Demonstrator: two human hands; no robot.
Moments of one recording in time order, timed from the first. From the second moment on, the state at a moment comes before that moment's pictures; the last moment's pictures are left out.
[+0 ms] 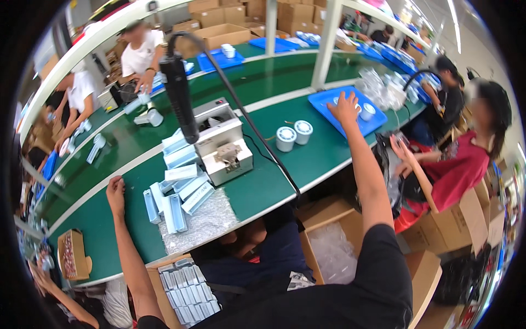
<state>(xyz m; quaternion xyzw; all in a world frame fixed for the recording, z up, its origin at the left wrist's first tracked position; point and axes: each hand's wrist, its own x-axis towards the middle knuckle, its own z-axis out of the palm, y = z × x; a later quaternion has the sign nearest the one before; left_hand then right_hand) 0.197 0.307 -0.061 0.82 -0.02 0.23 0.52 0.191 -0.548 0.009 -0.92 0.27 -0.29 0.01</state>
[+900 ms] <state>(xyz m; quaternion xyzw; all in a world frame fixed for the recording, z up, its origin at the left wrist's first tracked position) 0.121 0.177 0.048 0.86 -0.18 0.26 0.41 0.117 -0.454 -0.003 -0.91 -0.09 -0.20 0.35</state>
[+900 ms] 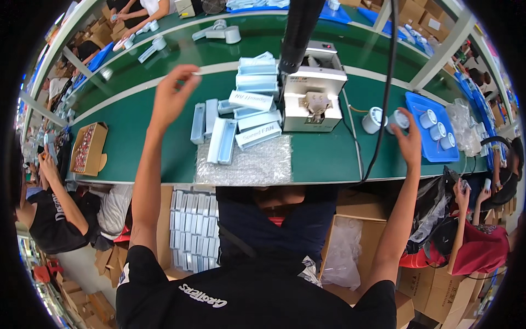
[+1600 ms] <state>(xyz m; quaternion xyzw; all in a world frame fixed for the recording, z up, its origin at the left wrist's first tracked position) 0.005 0.100 0.038 0.91 0.09 0.24 0.32 -0.046 -0.181 -0.016 -0.26 -0.05 0.23 0.94</state>
